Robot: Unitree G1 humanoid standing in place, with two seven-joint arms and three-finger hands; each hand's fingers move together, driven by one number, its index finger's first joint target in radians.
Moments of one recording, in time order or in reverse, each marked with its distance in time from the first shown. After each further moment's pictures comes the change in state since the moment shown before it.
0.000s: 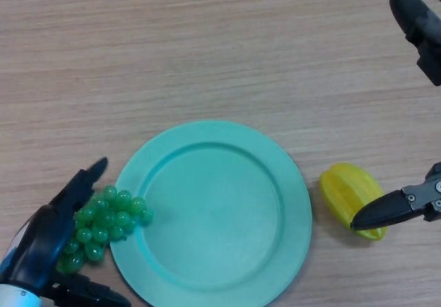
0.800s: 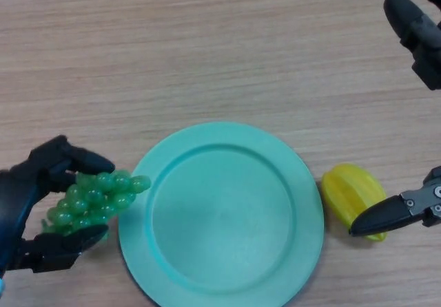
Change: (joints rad) left arm -0.010 -0.008 0.104 -0.384 -0.187 0.245 -0.142; right arm 0.006 -0.048 0.021 0.000 0.062 -0.036 -0.052
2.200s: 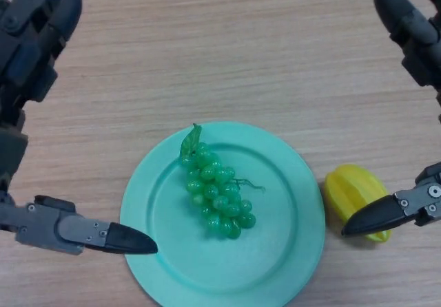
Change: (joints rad) left arm -0.136 0.108 0.040 -0.395 -0.560 0.114 0.184; right arm -0.028 0.069 0.015 0.000 -0.026 0.002 0.038
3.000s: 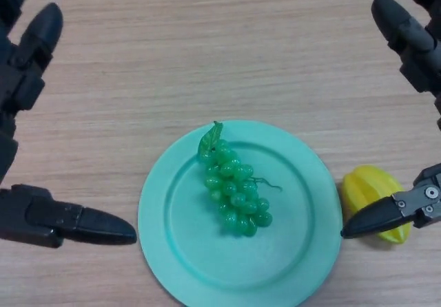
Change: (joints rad) left arm 0.036 0.217 0.066 -0.009 -0.351 0.137 0.255; right arm 0.011 -0.019 0.004 0.000 0.004 0.024 -0.022
